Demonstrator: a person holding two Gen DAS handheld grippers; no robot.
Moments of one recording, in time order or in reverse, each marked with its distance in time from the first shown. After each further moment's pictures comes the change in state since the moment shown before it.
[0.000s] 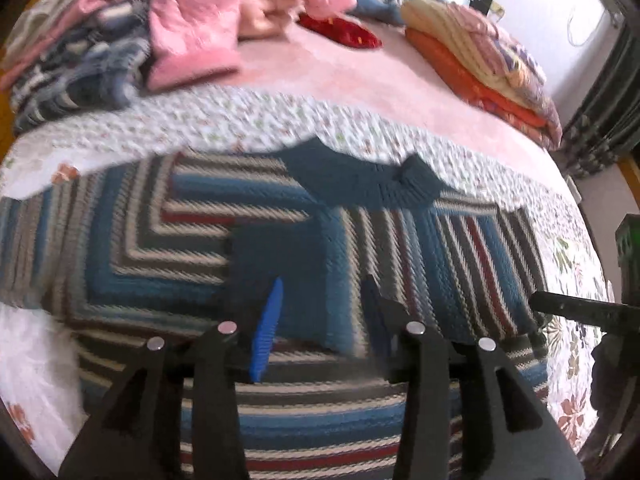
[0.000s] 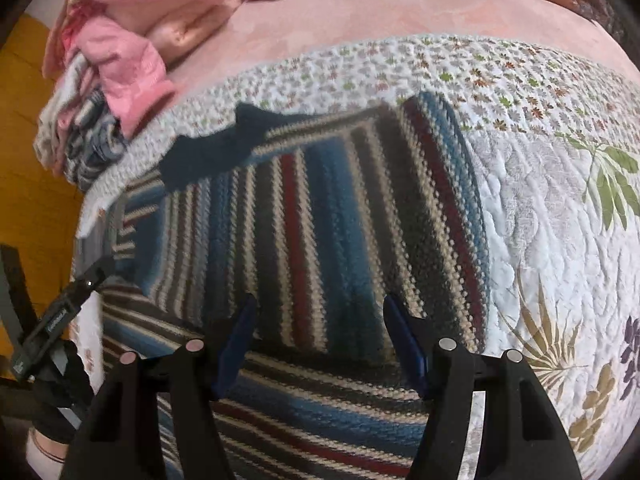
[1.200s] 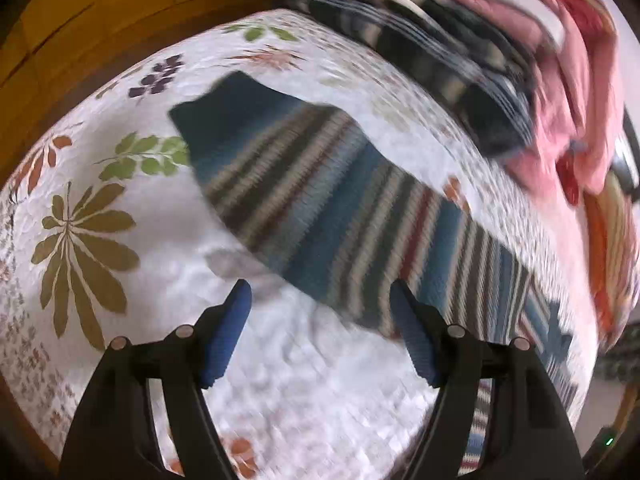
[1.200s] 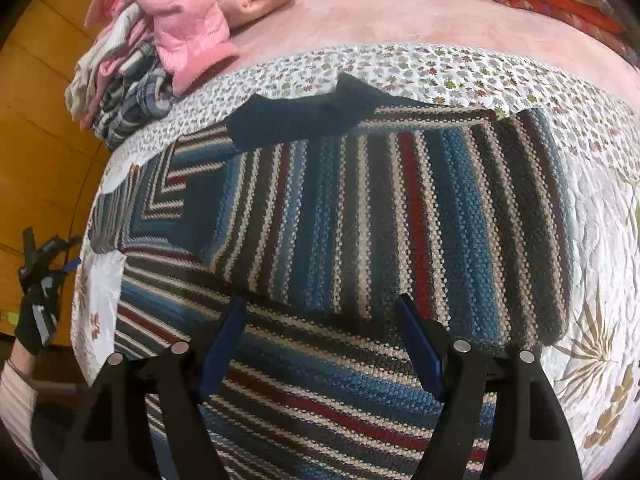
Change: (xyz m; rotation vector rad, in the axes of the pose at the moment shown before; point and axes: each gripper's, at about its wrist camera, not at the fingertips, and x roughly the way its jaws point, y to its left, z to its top) left arm -0.118 0.399 -0.029 -0.719 -0.057 0.212; right arm 0.004 0.079 -0.022 -0.140 0.005 0.045
